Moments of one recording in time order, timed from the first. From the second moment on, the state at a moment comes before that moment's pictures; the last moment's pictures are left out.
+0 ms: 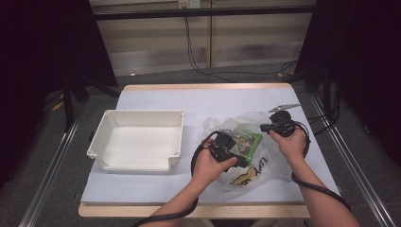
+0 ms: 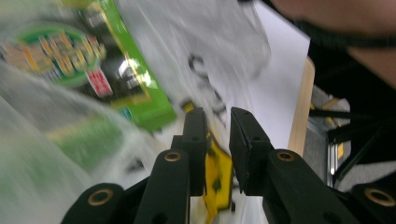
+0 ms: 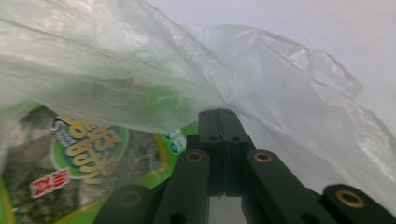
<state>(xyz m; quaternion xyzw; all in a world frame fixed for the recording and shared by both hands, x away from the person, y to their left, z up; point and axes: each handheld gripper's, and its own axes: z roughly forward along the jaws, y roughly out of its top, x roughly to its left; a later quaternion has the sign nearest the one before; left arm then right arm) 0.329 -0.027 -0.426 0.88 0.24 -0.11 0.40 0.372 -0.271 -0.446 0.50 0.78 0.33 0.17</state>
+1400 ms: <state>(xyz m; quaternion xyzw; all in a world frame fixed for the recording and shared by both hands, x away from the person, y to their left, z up) 0.412 -0.021 -0.473 0.87 0.36 -0.06 0.33 0.367 -0.281 -0.469 0.51 0.78 0.33 0.16</state>
